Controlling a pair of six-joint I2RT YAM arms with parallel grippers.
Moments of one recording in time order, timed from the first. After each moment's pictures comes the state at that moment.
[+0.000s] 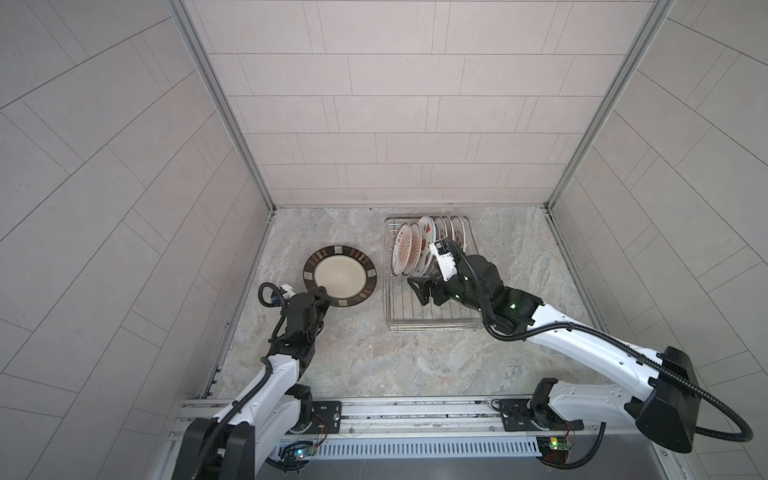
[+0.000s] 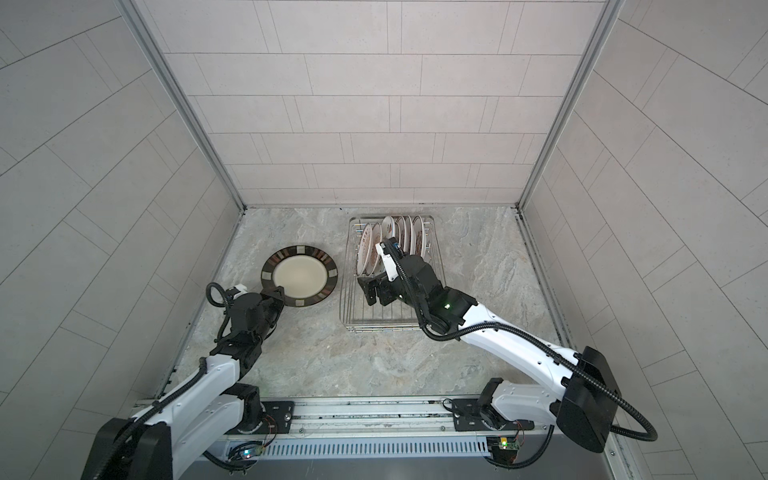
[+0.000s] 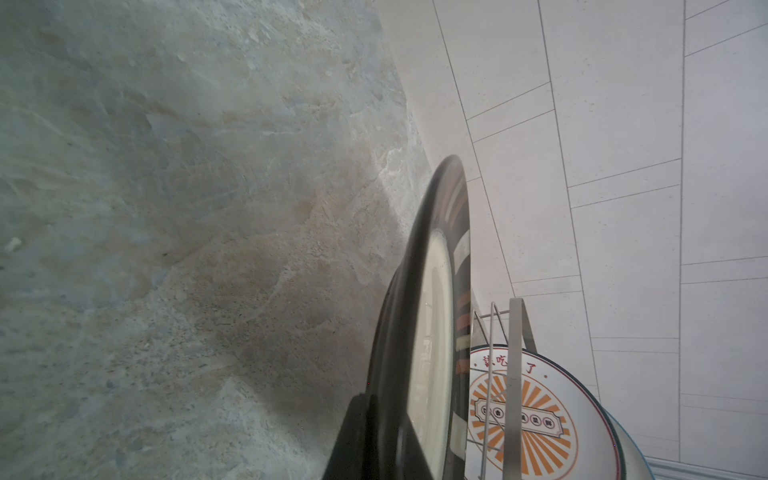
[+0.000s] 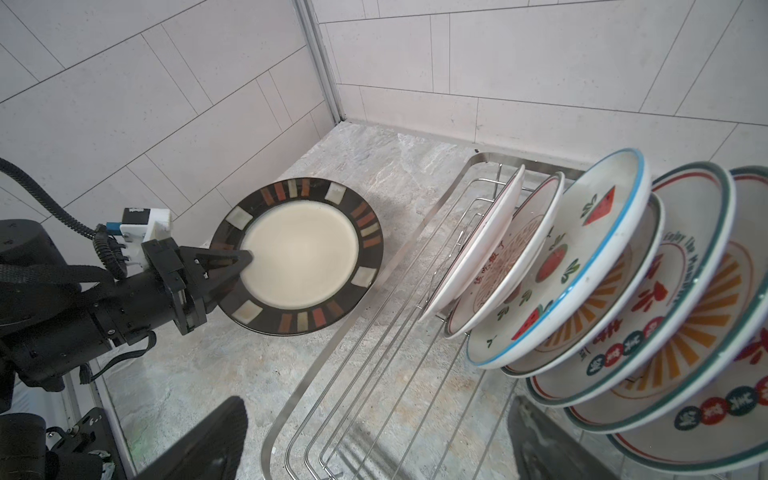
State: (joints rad) left arm -0.13 0.94 0.21 0.30 -0.15 -1.18; right arm 0.80 1.22 0.96 -0.14 0.05 0.28
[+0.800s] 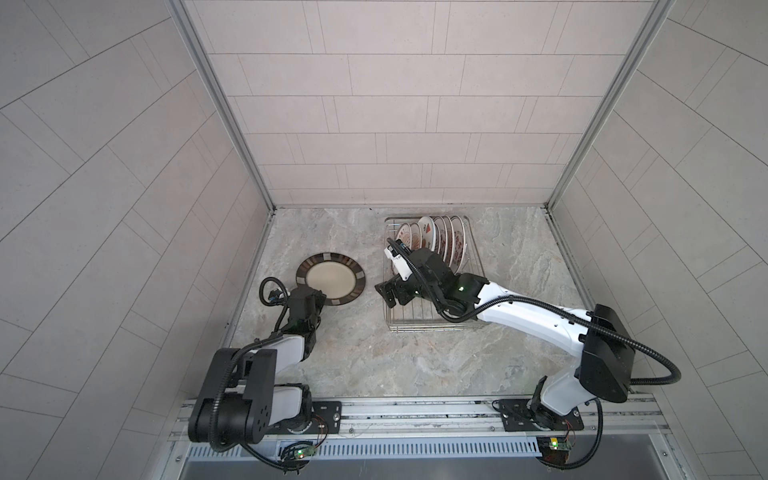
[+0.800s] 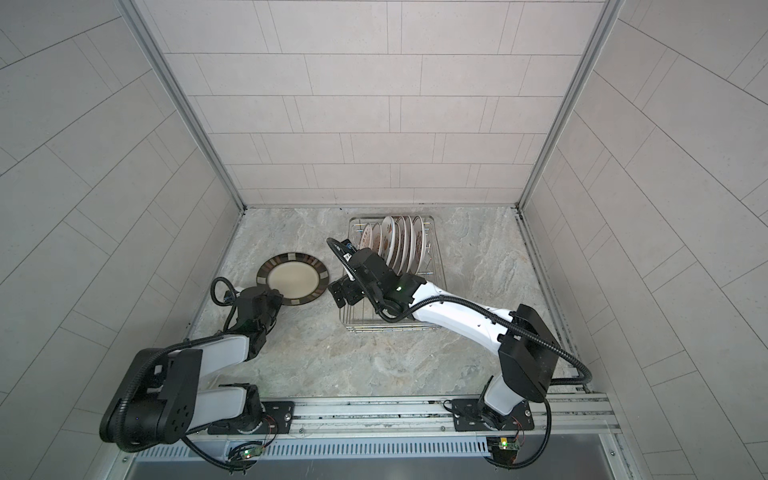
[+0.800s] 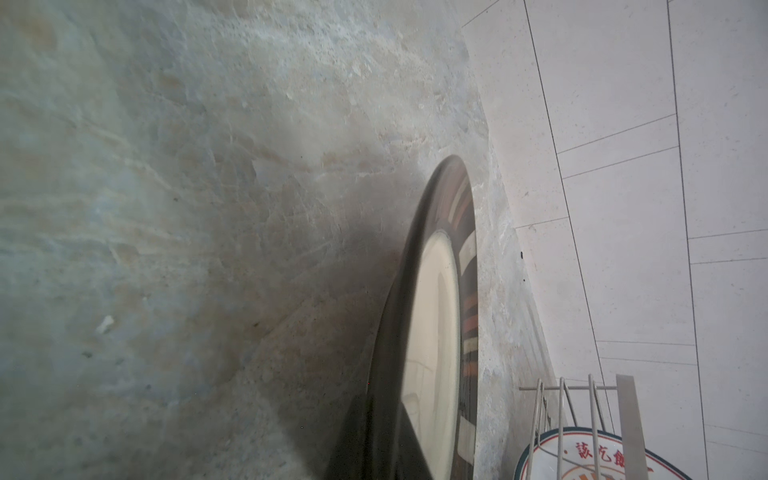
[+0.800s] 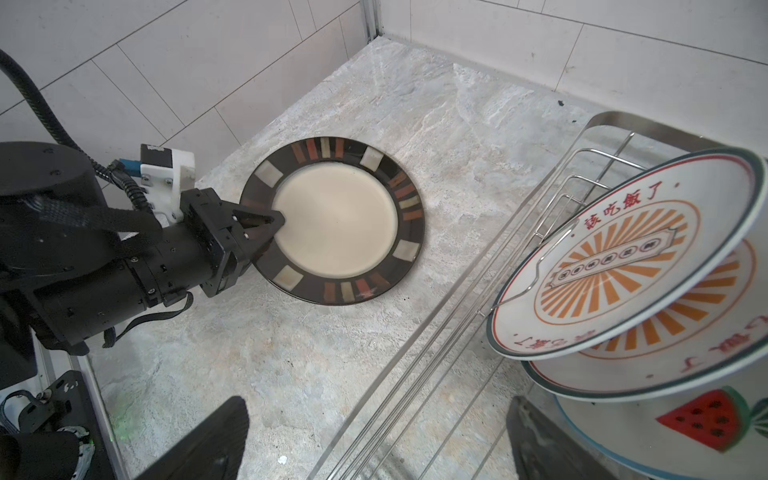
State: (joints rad) left arm -0.02 1.31 0.26 0.51 -0.19 -1.15; right arm 0.90 1.59 1.25 -0.24 0.05 0.23
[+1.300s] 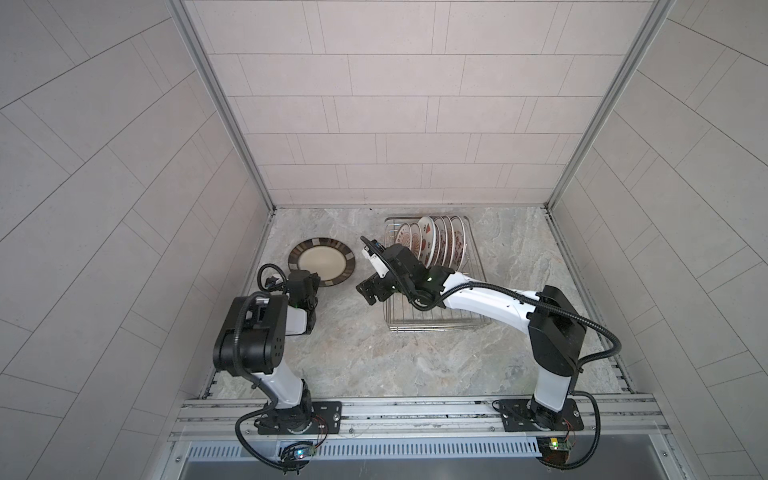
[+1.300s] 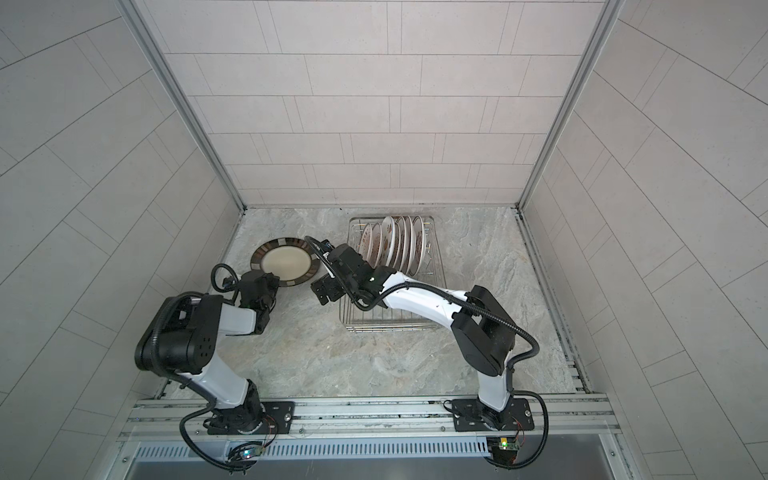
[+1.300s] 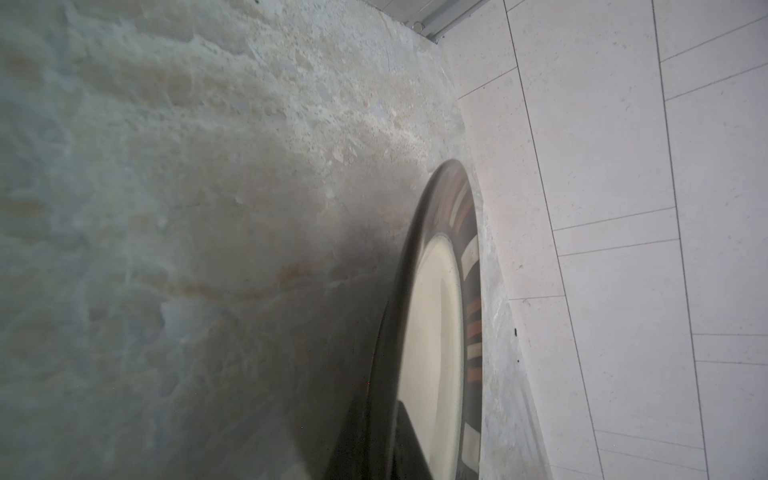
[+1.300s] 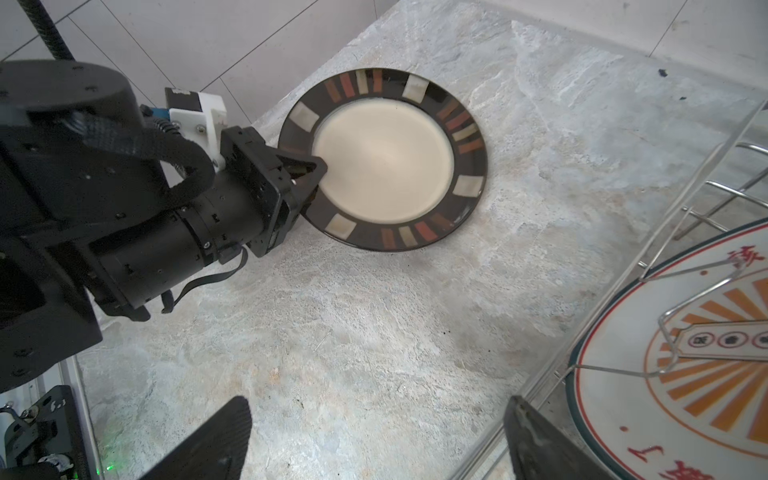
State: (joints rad) left arm 0.07 1.70 0.44 0.78 -0.19 -1.19; right arm 0.90 1.85 1.45 -0.23 -0.03 0.23
